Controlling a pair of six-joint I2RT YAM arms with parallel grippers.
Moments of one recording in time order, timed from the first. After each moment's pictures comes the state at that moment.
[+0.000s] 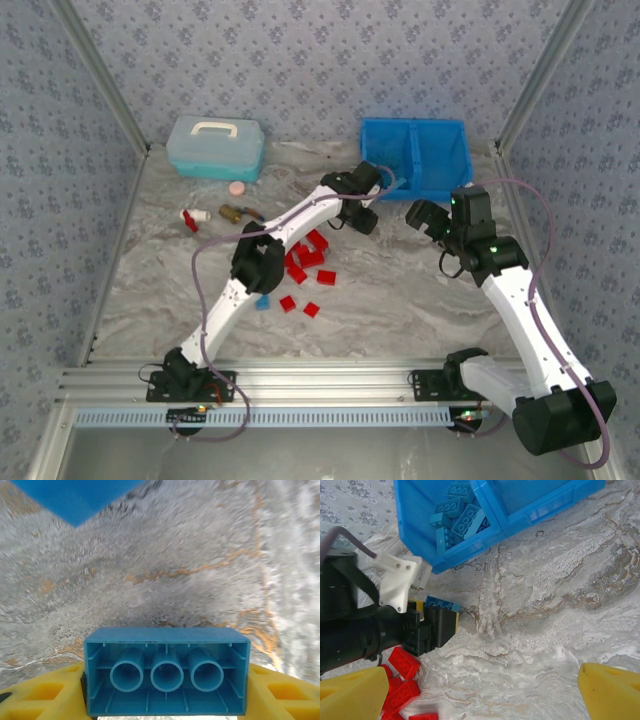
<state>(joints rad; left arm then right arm) -0.79 2.60 2.49 -1.00 -0.05 -0.11 0.22 1.01 1.00 -0.71 0.04 0.67</state>
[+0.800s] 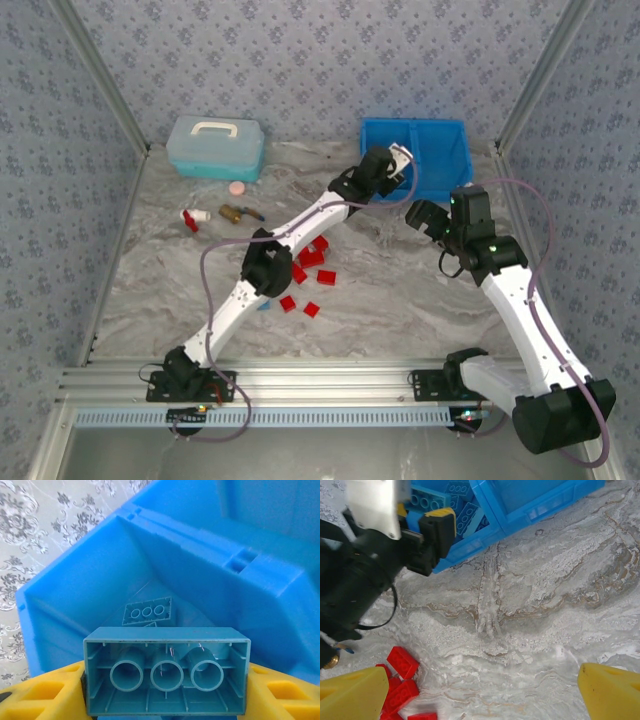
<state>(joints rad) -0.80 2.78 2.69 -0.32 -0.23 0.30 0.22 1.02 1.00 -0.71 0.04 0.67</state>
